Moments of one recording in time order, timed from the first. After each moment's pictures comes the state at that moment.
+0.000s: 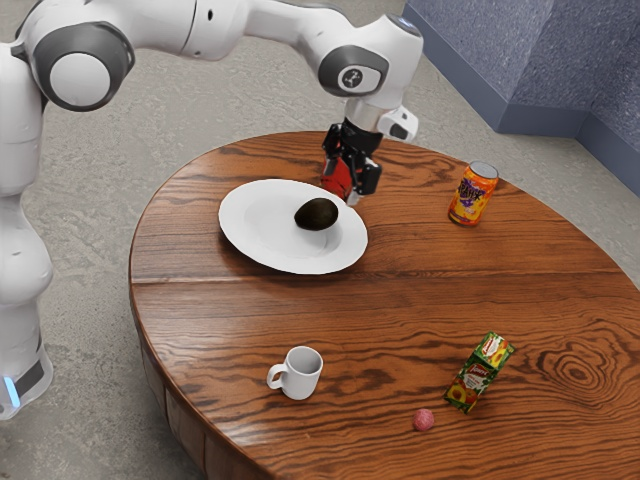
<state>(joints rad) 0.45 0.14 -0.35 -1.64 0.10 1.71 -0.17</state>
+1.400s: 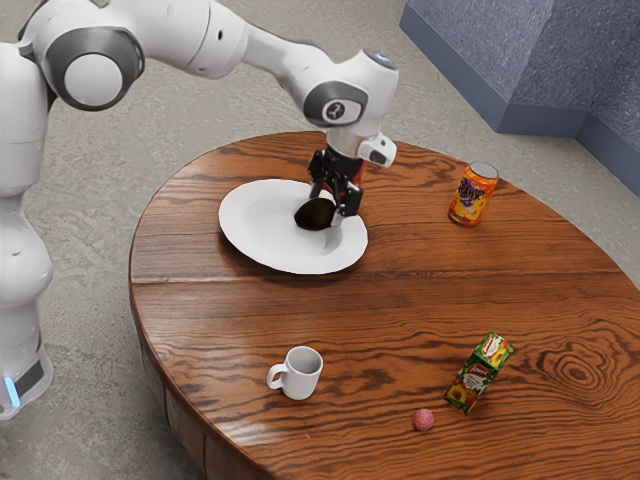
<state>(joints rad) 0.45 0.17 -0.27 -1.80 0.07 1.89 -0.11</state>
